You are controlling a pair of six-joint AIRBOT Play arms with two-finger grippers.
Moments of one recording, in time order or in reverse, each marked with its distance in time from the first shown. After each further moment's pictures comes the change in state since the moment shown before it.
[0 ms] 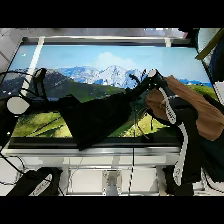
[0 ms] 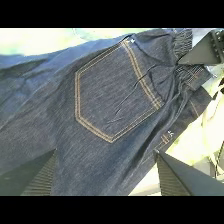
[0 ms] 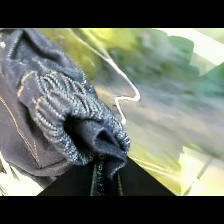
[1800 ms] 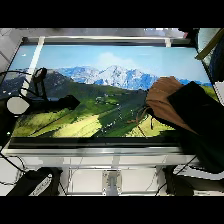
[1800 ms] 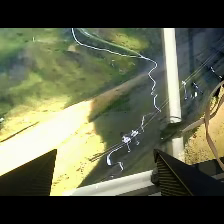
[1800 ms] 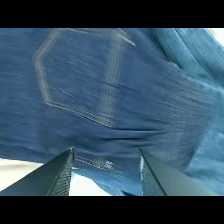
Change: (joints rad) left arm 0.000 0.001 0.000 -0.003 0.000 0.034; right arm -0.891 0.868 -0.037 -0.821 0.256 0.272
